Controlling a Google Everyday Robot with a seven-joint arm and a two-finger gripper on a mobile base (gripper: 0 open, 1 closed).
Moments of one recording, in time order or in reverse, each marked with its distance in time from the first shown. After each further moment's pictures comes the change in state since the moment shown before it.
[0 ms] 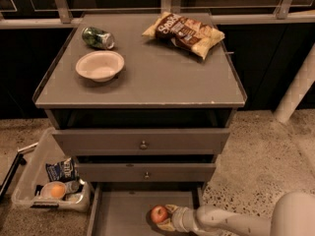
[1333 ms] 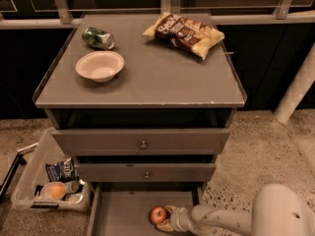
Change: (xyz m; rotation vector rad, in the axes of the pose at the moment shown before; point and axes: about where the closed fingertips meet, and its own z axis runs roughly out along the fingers) arm 0.034 -0.009 0.037 0.004 0.081 -0.028
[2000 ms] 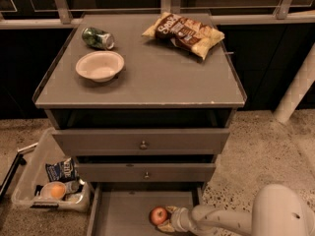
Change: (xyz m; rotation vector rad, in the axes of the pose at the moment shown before) arm 0.000 0.000 0.000 0.000 0.000 0.000
